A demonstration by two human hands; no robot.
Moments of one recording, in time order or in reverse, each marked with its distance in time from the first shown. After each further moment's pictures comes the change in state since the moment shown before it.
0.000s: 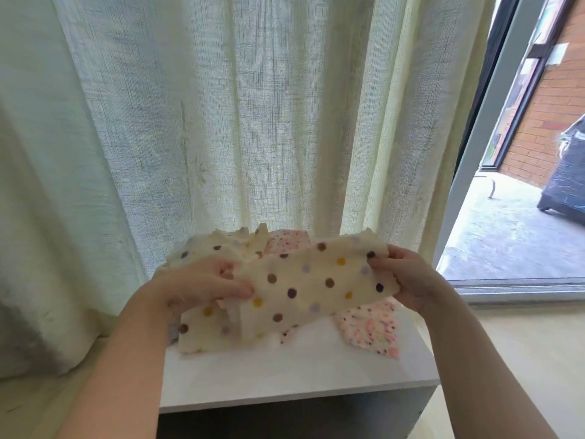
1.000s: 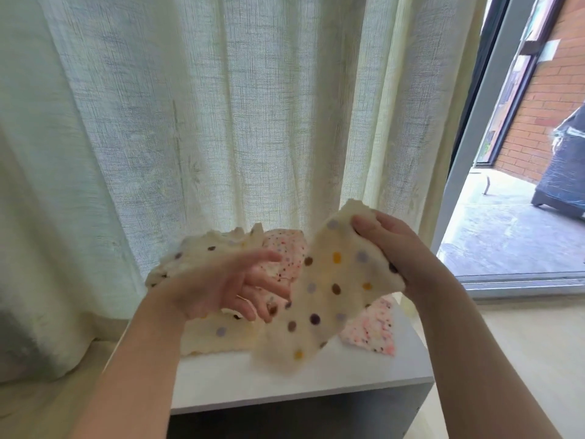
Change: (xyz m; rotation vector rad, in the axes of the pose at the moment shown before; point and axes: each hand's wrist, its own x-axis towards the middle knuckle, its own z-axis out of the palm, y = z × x) left_hand 0.002 0.018 0.019 -0.321 -0.231 0.072; right_hand -0.039 -0.043 0.044 -0.097 -0.111 -0.298
